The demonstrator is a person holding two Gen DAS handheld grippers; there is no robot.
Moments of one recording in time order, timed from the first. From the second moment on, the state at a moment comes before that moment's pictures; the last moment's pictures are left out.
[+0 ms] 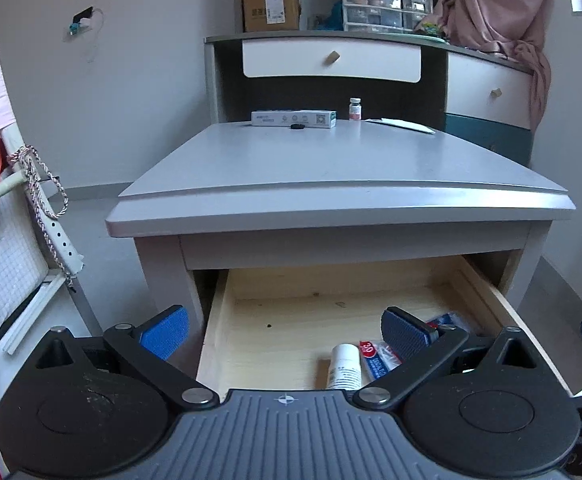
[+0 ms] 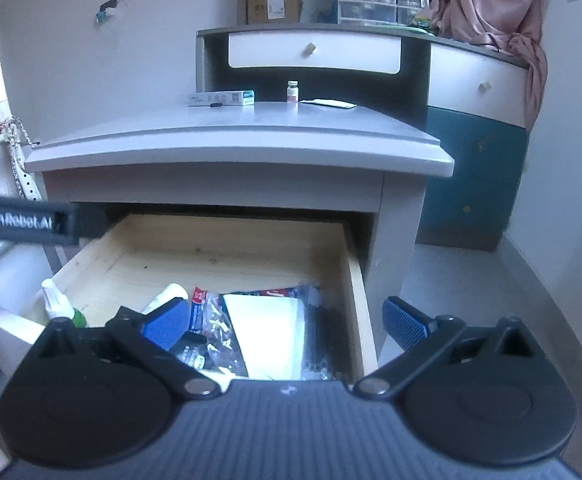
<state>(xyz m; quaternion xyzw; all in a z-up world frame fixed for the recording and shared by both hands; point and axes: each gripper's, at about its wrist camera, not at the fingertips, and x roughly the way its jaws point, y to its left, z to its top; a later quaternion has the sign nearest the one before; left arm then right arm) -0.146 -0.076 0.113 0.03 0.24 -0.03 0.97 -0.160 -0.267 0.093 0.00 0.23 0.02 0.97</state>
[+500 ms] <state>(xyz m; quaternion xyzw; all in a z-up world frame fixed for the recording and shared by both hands) -0.146 -0.063 0.117 0.02 0.23 -0.02 0.97 -0.128 -0.248 0.147 -0.06 0.20 0.04 0.98</state>
